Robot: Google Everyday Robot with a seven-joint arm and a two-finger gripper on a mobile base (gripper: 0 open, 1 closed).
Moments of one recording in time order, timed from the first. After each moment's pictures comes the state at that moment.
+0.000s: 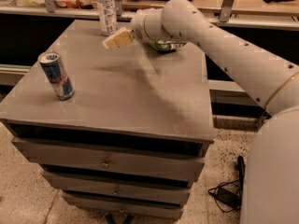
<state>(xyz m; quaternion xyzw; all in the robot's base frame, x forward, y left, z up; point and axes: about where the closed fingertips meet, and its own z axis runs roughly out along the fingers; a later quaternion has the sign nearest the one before) 0.791 0.072 0.918 -0.42 0.70 0.17 0.55</state>
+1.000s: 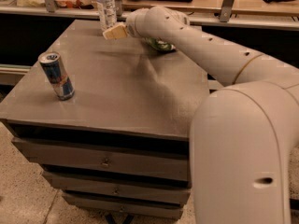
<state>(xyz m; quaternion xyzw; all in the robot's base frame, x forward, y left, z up) 0.877 0.076 0.896 -0.33 0.74 0.12 0.58</state>
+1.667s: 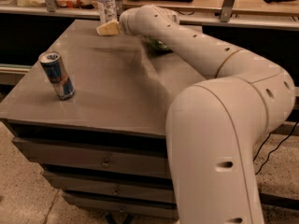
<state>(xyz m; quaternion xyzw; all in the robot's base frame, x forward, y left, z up) 0.902 0.096 0.892 -0.29 0.76 0.15 0.57</state>
